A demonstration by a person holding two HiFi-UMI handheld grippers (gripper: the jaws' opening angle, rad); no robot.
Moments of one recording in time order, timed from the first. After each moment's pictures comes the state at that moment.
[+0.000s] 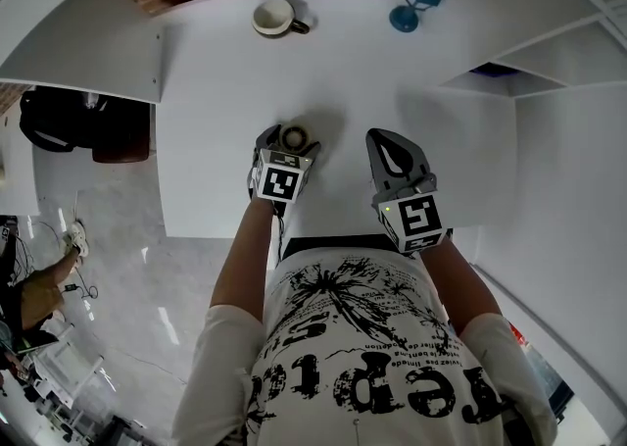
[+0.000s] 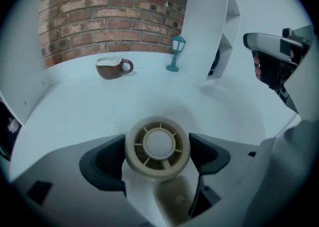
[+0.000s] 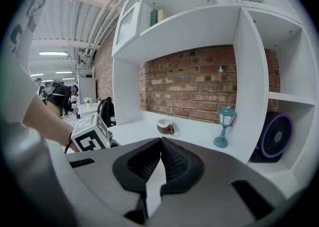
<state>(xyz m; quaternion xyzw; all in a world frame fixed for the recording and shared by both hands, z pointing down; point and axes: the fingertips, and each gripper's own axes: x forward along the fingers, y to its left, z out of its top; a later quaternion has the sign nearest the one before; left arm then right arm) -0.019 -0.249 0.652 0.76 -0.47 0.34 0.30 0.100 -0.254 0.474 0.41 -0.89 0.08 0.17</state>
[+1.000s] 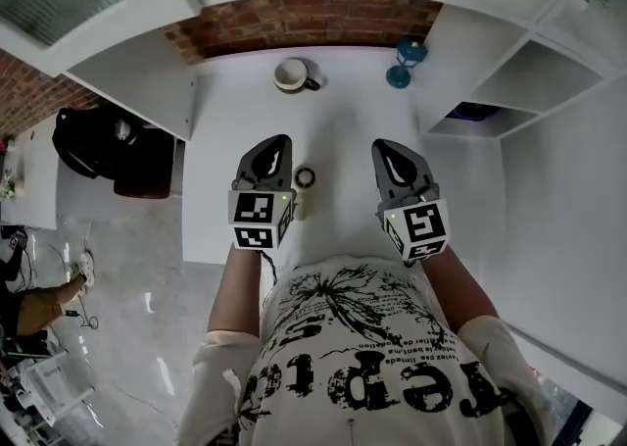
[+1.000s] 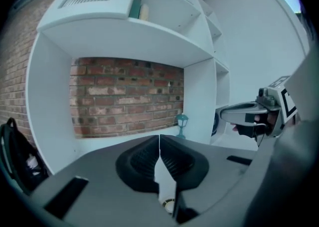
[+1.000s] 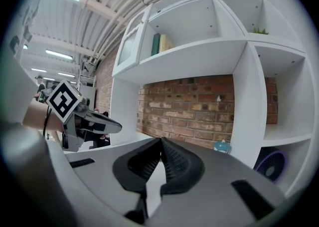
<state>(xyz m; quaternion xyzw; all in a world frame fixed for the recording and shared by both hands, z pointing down) -0.054 -0.265 0.387 0.80 -0.58 0.14 0.10 0.098 -0.261 0.367 0.43 -0.90 0.01 0.10</state>
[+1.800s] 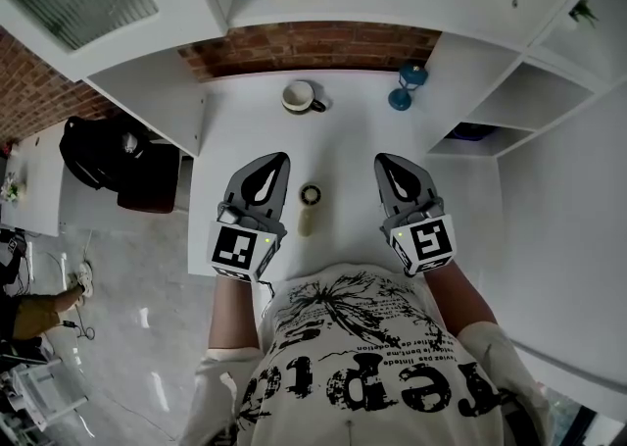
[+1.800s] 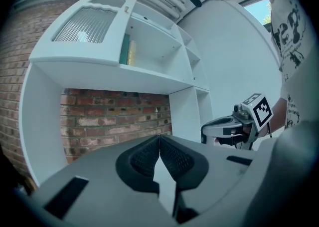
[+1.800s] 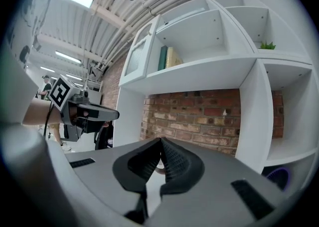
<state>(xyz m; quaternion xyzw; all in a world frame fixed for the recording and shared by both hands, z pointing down) -0.061 -0.229 0.302 0.85 -0.52 0.06 -0.01 0.084 -0.250 0.322 0.41 -0.91 -0.03 0.06</state>
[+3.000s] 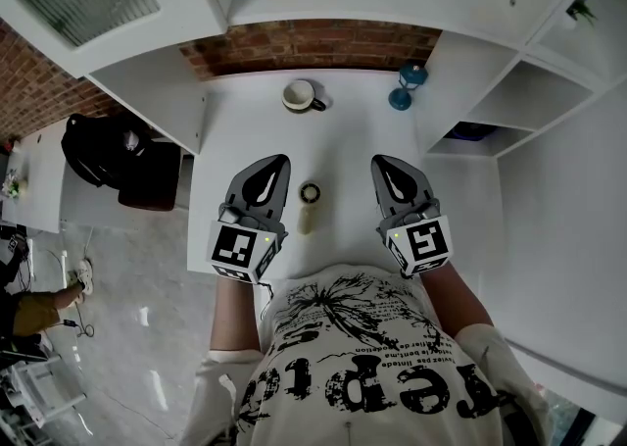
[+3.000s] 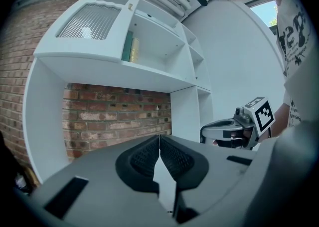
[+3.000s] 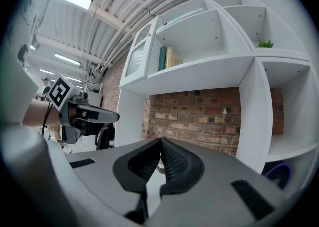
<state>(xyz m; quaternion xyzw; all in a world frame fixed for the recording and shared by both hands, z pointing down) -0.056 -0.223 0.306 0.85 -0.52 0.06 0.02 0.084 -0.244 0.326 0.41 -0.91 -0.02 0.06</state>
